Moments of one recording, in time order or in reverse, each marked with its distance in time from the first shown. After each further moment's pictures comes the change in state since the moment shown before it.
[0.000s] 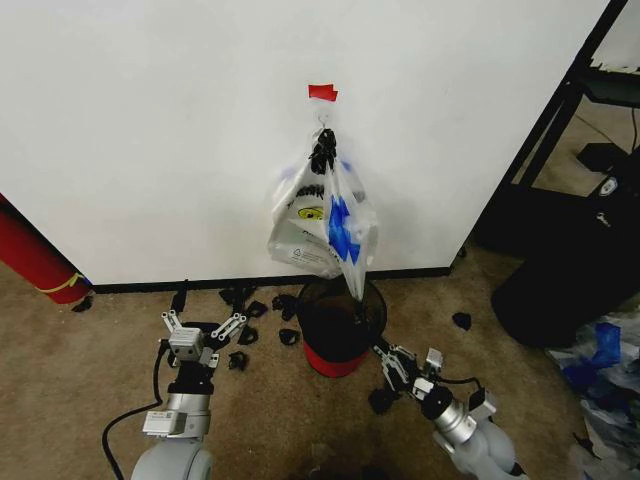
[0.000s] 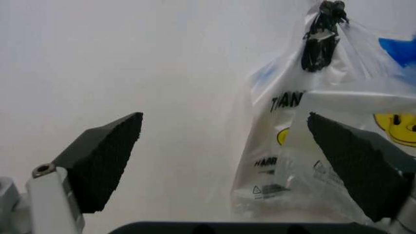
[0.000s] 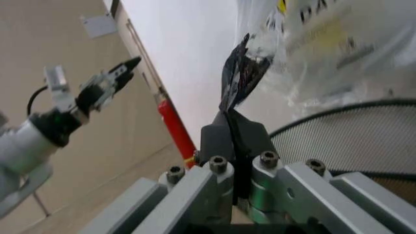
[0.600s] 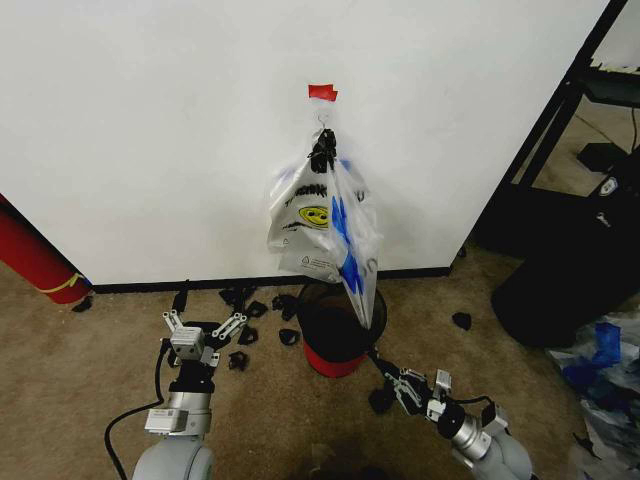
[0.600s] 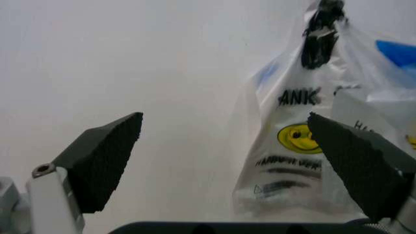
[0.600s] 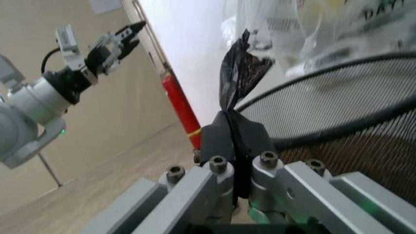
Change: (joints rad) left arm -0.018 0.002 0.006 0.019 -0.001 -0.001 0.000; right arm 0.024 -0.002 0.041 -0.135 -0.024 0.014 -0.139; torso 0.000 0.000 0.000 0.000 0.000
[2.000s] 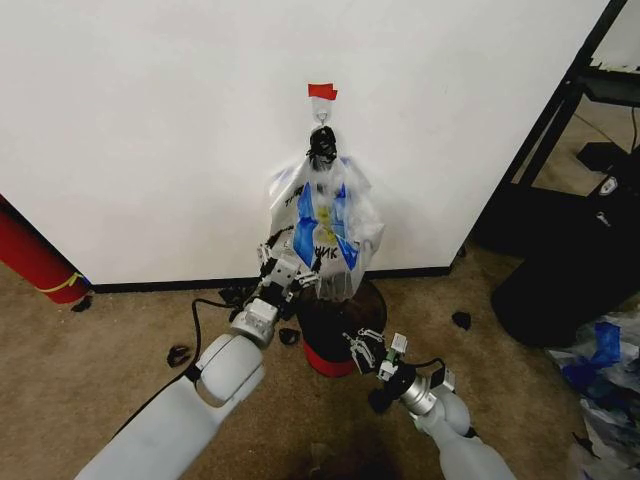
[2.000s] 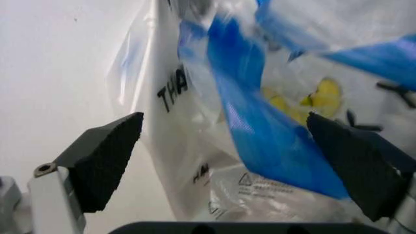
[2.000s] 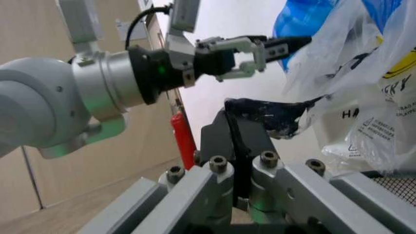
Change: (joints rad) left arm -0.660 0.403 0.588 0.149 0.013 0.594 -0.290; right arm 0.160 0.172 -0.090 0.021 -0.122 0.083 0.079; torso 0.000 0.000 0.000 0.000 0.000
